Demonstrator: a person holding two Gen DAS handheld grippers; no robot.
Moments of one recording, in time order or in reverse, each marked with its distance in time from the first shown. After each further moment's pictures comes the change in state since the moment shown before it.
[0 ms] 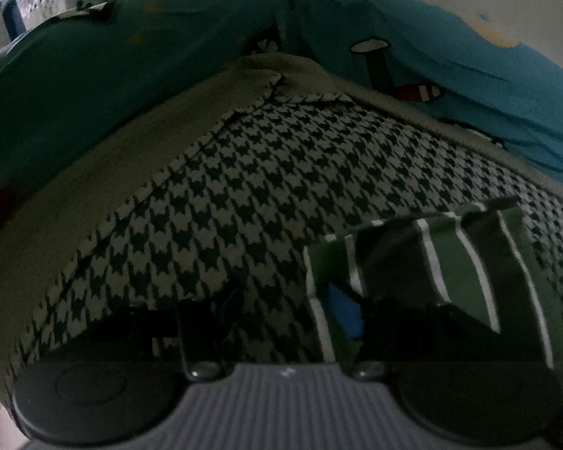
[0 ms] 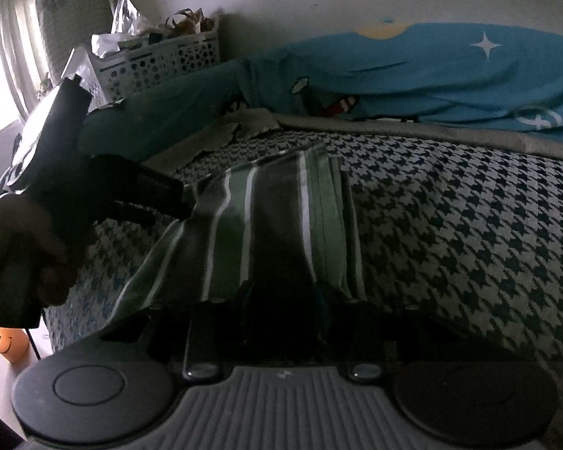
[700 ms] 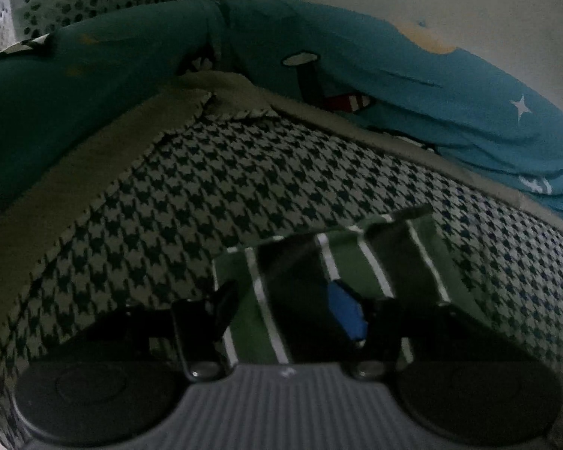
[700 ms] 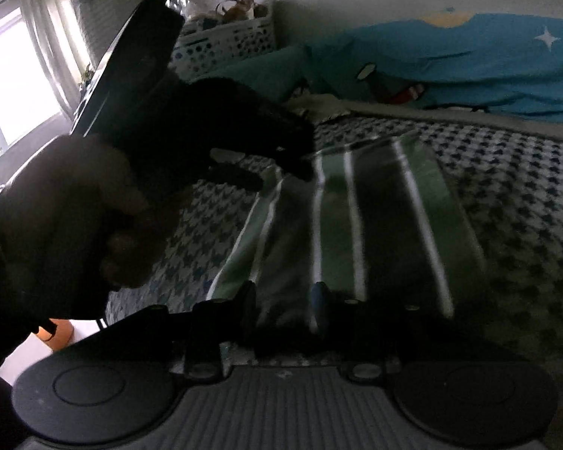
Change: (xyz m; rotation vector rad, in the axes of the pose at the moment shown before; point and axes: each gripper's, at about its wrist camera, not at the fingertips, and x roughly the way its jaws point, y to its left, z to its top) left arm -0.023 -0.038 0.013 0.031 0.002 -0.151; right arm 0.011 0.047 -0.008 -0.017 0.040 0.162
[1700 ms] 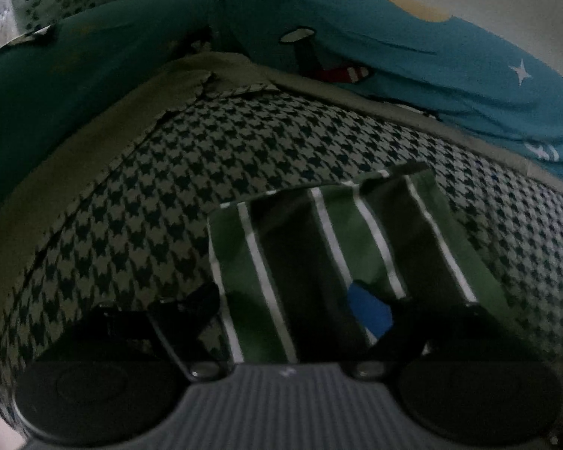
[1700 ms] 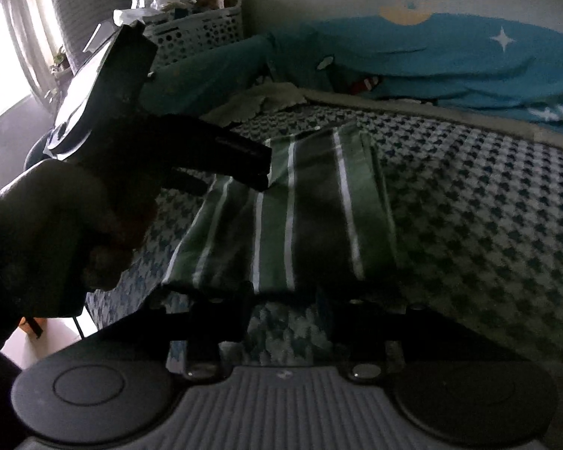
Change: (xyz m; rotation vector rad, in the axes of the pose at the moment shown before) left arm -0.010 -0.013 -0.026 0.019 0.030 0.048; right arm -0.051 -0.012 -0.005 -0.012 0.067 -0.130
